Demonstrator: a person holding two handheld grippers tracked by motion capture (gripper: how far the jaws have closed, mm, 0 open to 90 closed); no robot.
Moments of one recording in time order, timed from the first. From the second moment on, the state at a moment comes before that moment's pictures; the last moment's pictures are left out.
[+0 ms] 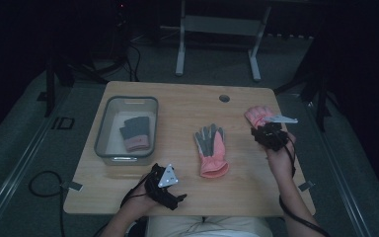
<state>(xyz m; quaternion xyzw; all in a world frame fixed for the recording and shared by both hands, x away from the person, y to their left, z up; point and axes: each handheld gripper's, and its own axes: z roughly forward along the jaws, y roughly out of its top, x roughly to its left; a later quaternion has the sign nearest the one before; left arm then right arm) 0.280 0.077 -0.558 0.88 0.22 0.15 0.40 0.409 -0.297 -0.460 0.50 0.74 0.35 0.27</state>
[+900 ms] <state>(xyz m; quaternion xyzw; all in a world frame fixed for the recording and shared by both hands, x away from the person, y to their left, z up) 0.278 0.080 -0.558 0.87 0.22 0.15 0.40 0.525 -0.355 -0.482 0.53 0.76 0.29 0.25</state>
